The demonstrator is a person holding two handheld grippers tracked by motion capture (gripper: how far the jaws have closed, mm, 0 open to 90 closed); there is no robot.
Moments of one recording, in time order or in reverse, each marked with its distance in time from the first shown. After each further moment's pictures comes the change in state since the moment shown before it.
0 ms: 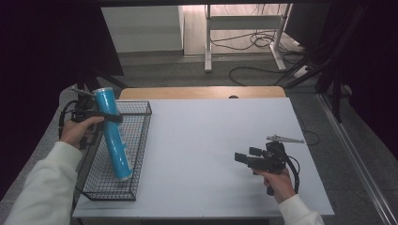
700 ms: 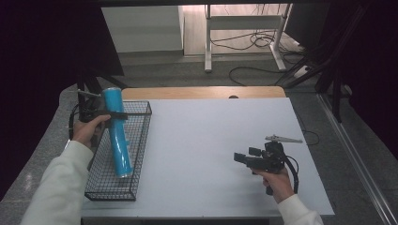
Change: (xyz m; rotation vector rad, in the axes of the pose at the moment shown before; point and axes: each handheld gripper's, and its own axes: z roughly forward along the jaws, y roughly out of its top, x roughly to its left) left arm 0.023 0.007 0.034 -0.057 -0.028 -0.102; right arm -0.001 -0.001 0.004 0.011 -0.013 -0.001
